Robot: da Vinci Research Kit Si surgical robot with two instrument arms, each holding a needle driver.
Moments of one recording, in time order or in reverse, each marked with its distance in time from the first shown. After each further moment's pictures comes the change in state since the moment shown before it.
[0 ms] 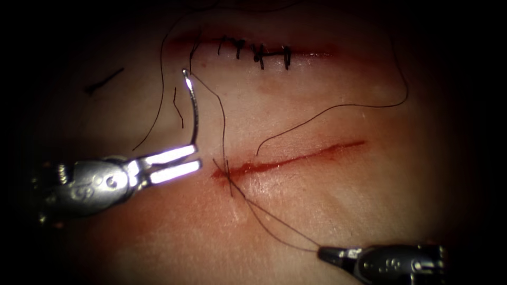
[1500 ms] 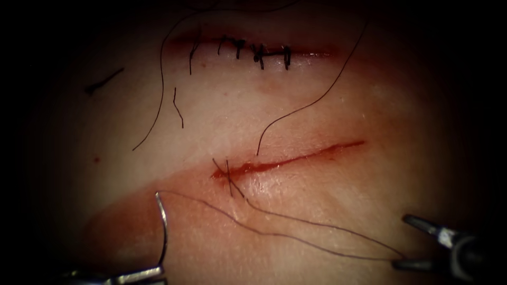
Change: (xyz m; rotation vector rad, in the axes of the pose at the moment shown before) right arm 0.006 0.007 -0.012 -0.078 0.153 0.152; left arm -0.007 0.012 -0.006 -0.084 -0.029 -0.079
